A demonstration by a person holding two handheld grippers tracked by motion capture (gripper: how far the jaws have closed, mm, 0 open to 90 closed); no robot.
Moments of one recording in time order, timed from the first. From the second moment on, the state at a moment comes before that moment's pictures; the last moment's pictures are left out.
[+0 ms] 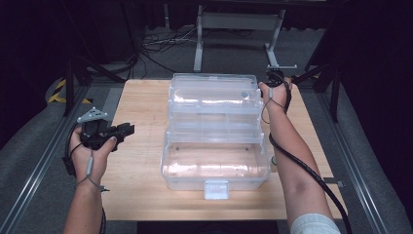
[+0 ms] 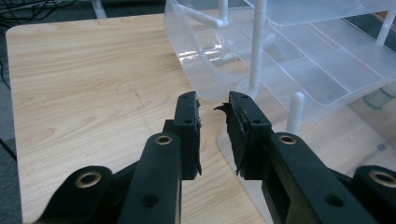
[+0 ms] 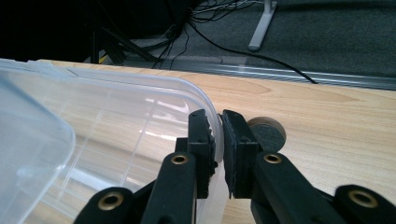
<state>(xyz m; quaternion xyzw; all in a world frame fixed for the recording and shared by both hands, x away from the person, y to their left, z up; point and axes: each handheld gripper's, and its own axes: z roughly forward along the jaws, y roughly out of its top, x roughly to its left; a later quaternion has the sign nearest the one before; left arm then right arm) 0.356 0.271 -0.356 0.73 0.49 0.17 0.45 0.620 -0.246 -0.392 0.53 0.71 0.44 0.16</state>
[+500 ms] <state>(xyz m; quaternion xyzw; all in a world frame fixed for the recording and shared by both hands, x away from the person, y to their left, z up) 0.365 0.271 -0.355 0.72 0.49 0.16 0.46 0.601 -0.250 -0.365 0.49 0.72 0.46 0.20</state>
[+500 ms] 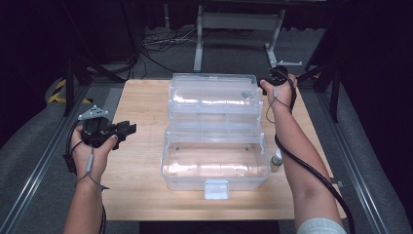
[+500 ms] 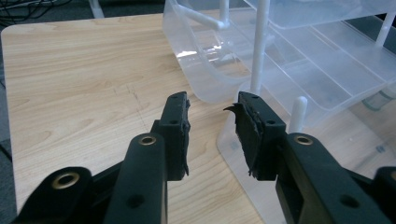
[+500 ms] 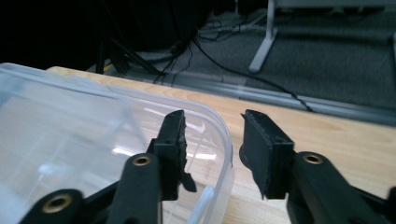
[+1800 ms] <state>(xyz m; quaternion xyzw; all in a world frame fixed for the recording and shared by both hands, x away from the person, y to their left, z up) 0.374 0.265 -0.344 0.73 0.47 0.16 0.47 0.464 -0.315 -0.319 0.37 0.84 0.36 0.15</state>
